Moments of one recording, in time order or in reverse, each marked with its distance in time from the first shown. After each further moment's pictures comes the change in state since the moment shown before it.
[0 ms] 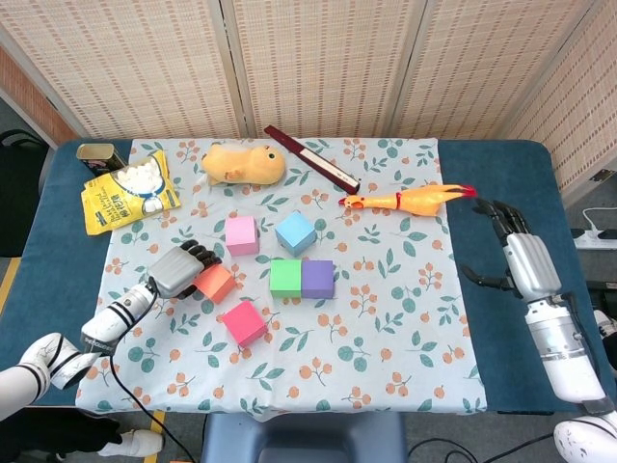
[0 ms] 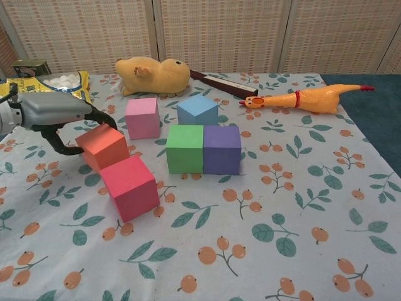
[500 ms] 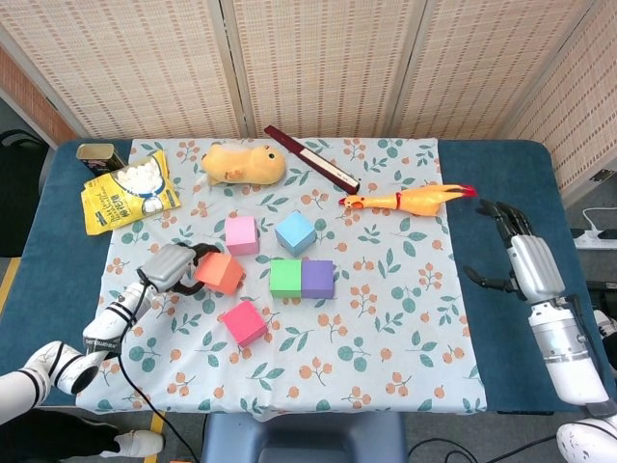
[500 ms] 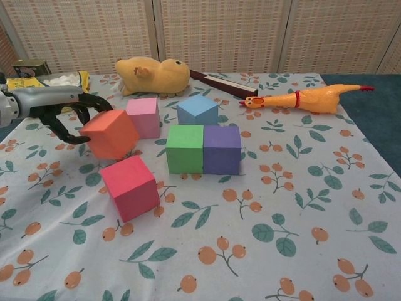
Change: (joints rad) left arm 0.023 0.044 -0.077 -0.156 -0.266 -0.044 -0.106; right arm -0.017 0.001 -0.001 0.014 -0.021 0.010 0.031
